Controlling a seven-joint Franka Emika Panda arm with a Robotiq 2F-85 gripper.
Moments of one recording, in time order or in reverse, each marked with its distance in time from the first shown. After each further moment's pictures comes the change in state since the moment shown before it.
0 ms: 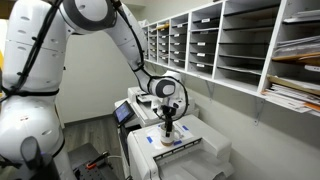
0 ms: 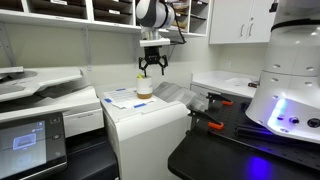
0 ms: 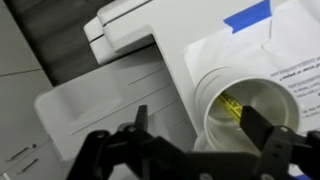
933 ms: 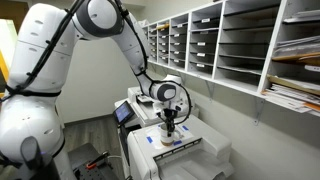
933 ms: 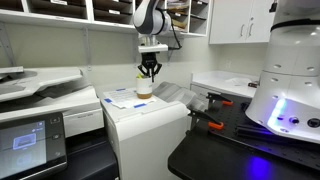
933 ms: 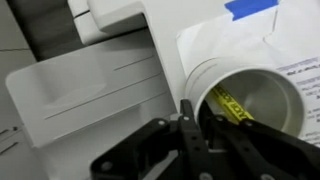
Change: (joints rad) arm 0.028 0.081 -0.017 0.046 0.000 0.069 -0.084
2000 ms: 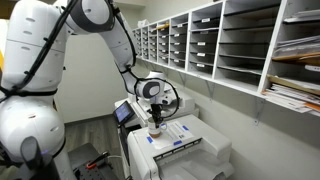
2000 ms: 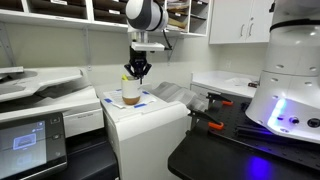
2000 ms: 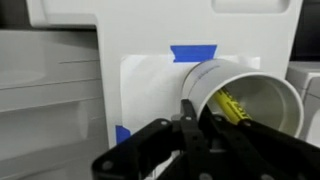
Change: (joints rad) arm 0.088 -0.082 0.092 -0.125 0.008 0.147 -0.170
